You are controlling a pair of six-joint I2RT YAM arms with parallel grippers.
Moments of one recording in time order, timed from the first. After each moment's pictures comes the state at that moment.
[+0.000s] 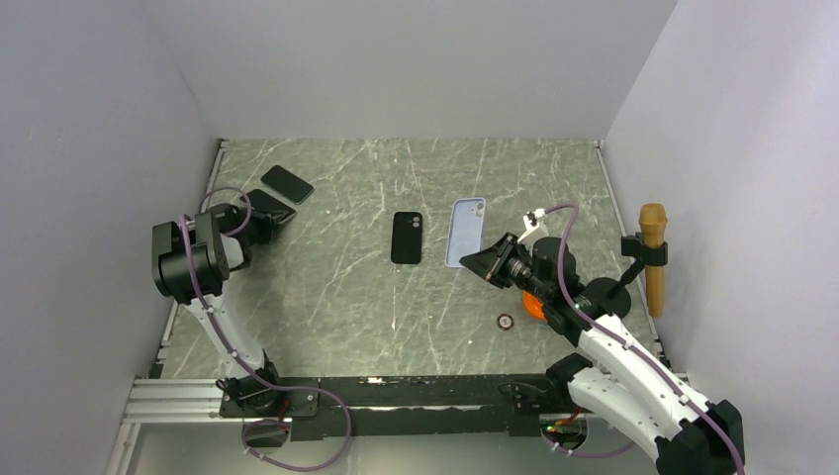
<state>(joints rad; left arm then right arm) 0.33 1.99 0.81 0.67 0.47 -1.19 0.49 0.77 0.52 -0.07 -0.22 0.94</state>
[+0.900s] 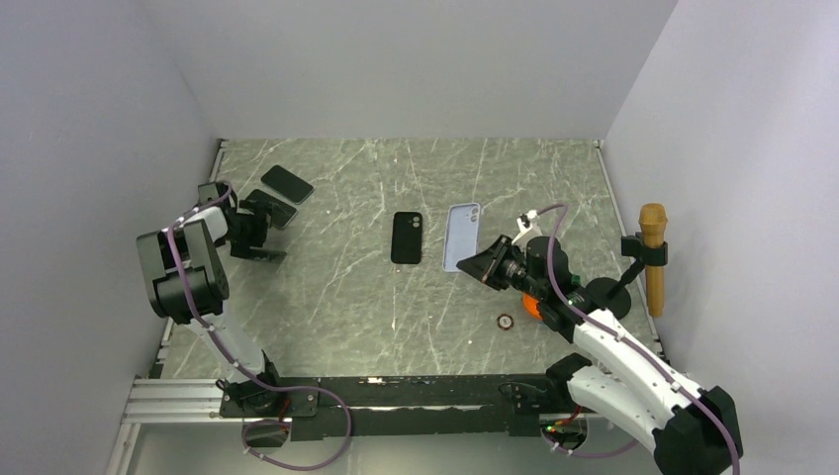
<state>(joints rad) 0.33 1.84 1.10 -0.38 0.43 -1.13 0.49 0.83 0.49 -0.03 -0.24 0.94</state>
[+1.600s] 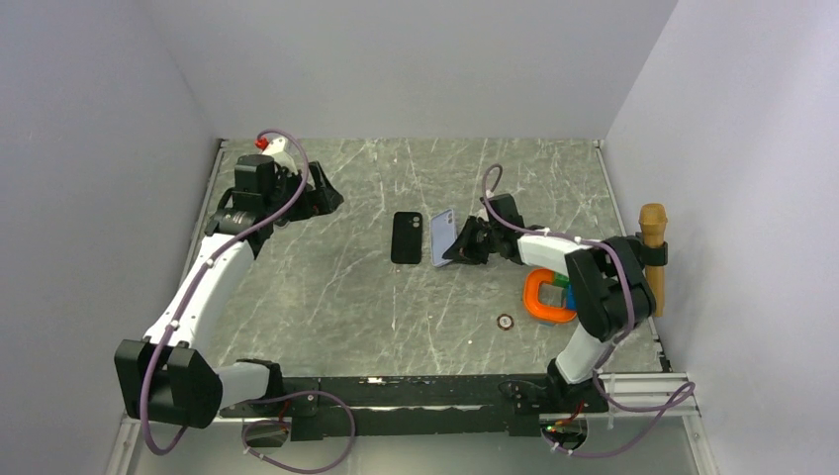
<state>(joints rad) -0.15 1.24 1.09 -0.40 0.24 -0.40 0.37 1.66 0.85 -0.04 -0.41 0.75</state>
